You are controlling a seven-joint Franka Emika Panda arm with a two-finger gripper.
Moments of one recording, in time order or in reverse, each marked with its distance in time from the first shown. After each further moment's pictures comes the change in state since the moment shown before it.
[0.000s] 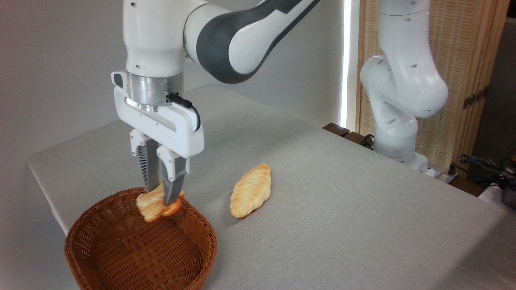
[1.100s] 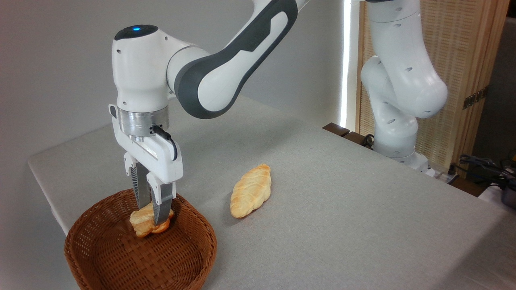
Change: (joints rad) arm -0.022 0.138 -0.070 -0.013 0.033 0.155 0.004
